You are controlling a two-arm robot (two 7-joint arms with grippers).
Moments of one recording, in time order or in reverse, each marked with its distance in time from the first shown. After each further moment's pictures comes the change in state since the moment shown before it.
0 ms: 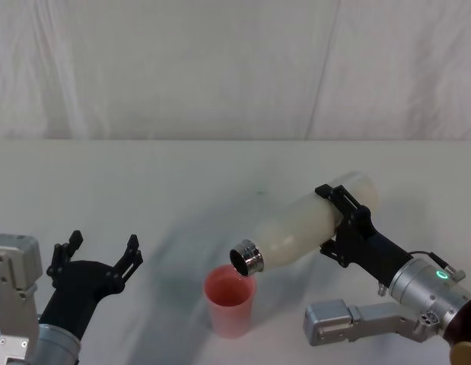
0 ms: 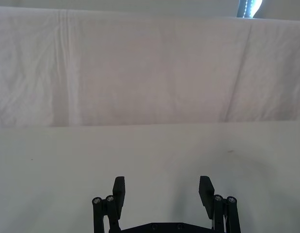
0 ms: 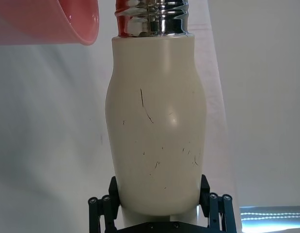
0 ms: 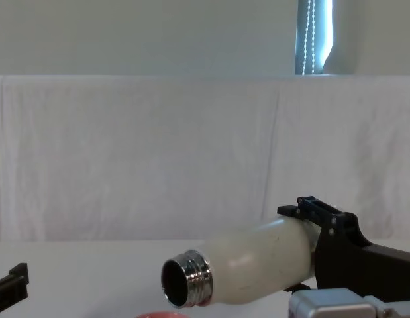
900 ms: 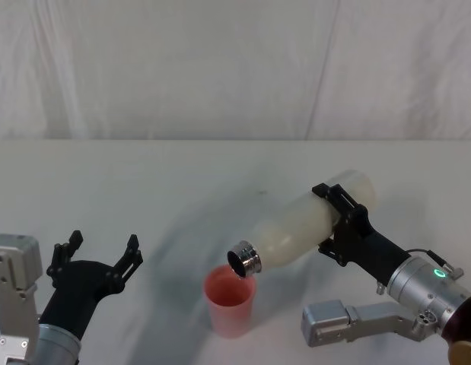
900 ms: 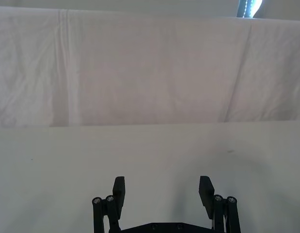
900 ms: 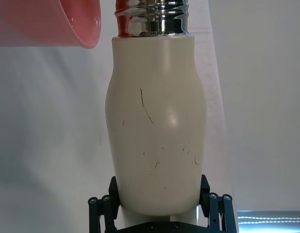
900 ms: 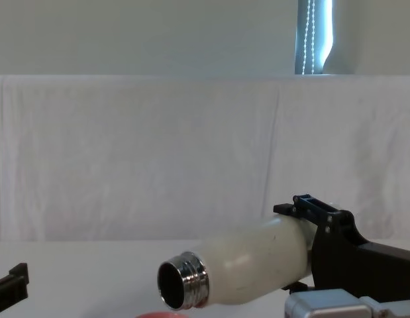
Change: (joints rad) left arm 0.000 0.000 0.000 0.000 0.000 0.000 0.000; right arm 0.009 0.003 -0.012 -0.004 -0.014 0.005 0.002
